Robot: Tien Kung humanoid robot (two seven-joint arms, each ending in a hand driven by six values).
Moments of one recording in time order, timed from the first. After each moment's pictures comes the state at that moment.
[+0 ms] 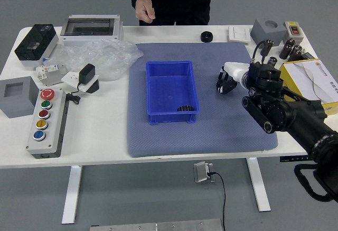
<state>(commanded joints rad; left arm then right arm) -0.11 0.17 -0.69 -0.18 0.88 -0.10 0.20 0.87 -0.08 0.84 0.54 -2.07 0.18 -0.21</state>
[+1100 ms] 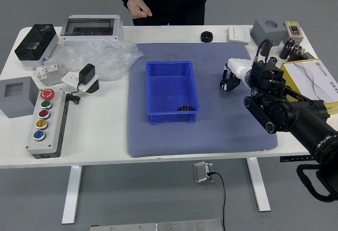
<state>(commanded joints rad) -0.11 0.17 -0.70 -0.18 0.88 -0.09 0.20 0.87 -0.11 0.85 0.58 -2.08 0.14 -0.22</state>
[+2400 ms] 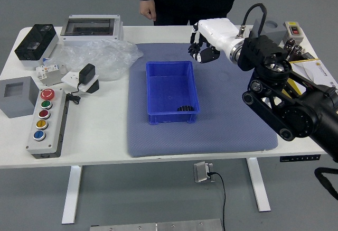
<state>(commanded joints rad) -0.11 0.19 -0.70 -0.18 0.88 -0.09 0.20 0.81 -0.23 0.83 1.26 -2.10 0.18 -0.29</state>
